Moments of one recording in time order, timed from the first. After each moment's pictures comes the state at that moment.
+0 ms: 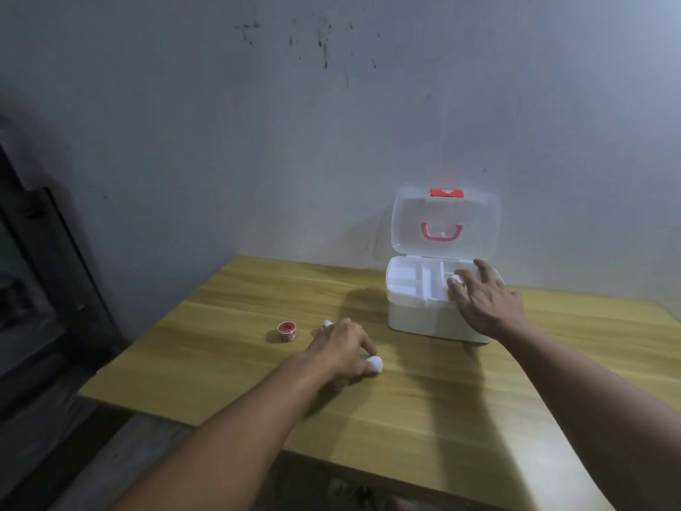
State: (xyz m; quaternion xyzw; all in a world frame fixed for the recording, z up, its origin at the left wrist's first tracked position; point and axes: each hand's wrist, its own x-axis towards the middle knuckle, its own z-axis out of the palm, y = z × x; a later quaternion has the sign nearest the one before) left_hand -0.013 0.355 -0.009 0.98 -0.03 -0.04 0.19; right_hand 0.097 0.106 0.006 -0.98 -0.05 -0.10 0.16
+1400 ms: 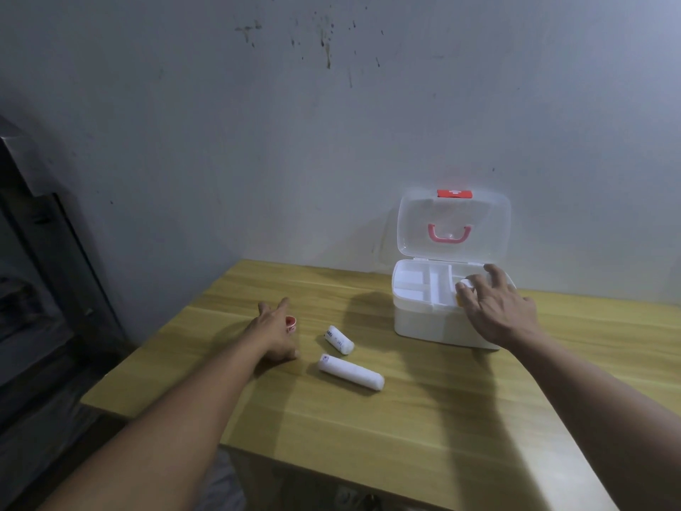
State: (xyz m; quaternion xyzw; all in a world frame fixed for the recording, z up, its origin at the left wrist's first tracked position) left_hand 0.014 0.462 -0.012 0.97 0.17 -0.06 0.15; right_hand 0.097 0.107 0.004 -0.98 -0.04 -0.13 0.15
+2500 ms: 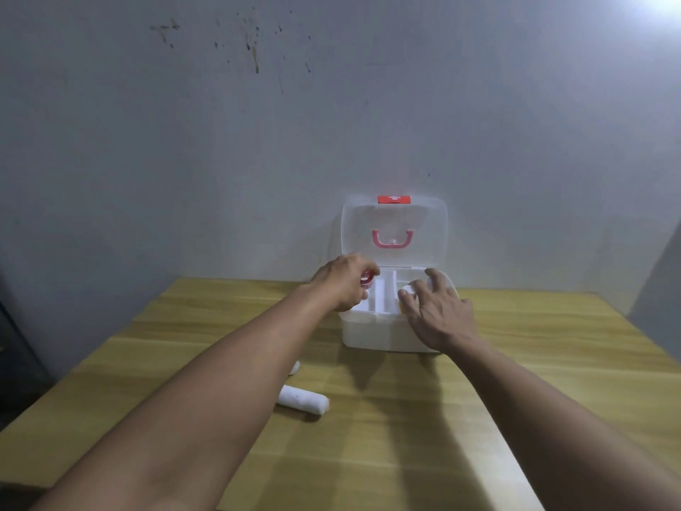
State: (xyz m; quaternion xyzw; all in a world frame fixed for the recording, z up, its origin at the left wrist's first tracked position) left_hand 0.093 0.291 0.070 0.97 -0.14 0.09 0.17; right_hand 0.098 0.107 0.002 -0.98 -0.04 -0.14 0.16
